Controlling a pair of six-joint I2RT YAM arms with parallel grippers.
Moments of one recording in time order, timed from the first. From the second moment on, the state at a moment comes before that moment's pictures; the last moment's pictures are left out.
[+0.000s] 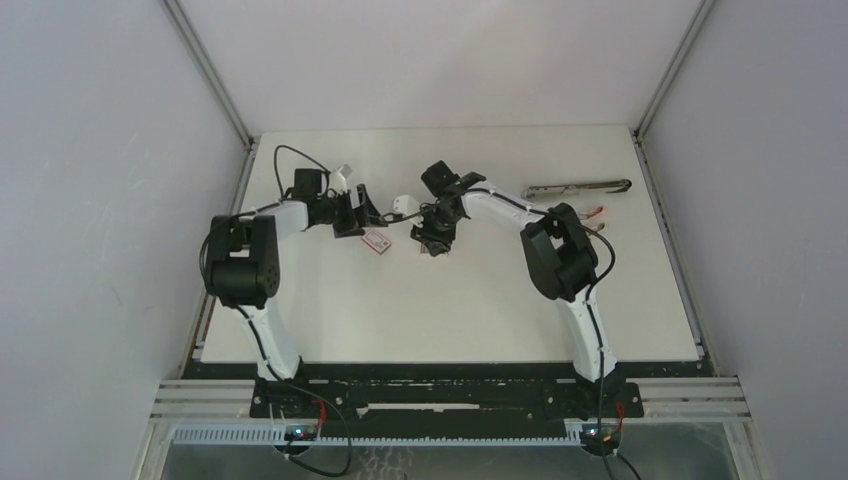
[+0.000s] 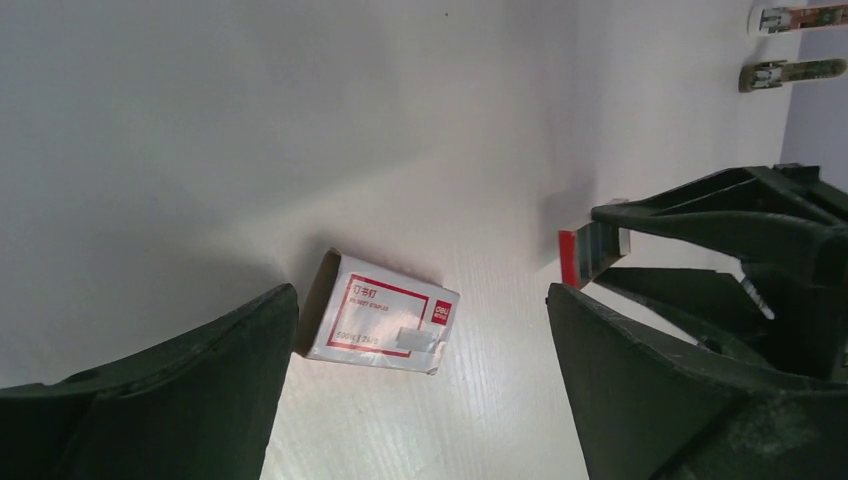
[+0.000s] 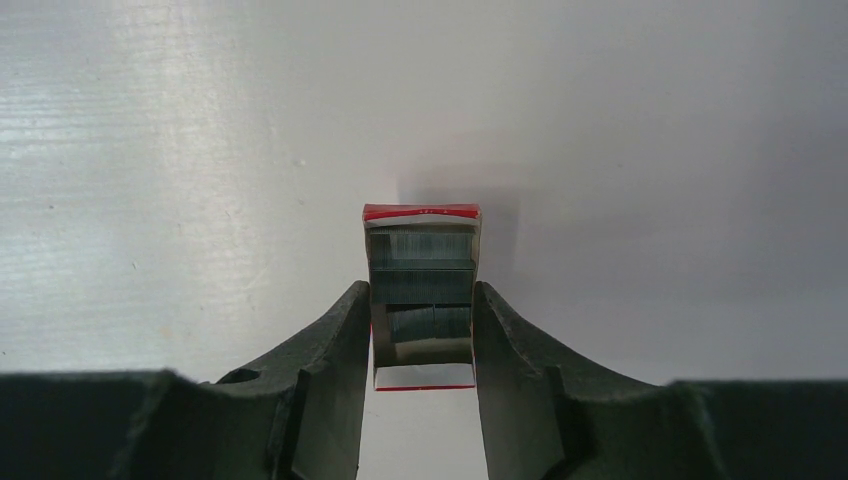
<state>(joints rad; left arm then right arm) -0.04 1.93 1.16 -0.16 0.69 -0.28 0.63 2.23 1.80 -0.81 -0.41 -0.78</state>
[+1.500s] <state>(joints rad) -0.16 1.85 0.97 -0.01 0.78 -0.39 0.78 2.09 1.54 -0.58 -0.31 -0.45</state>
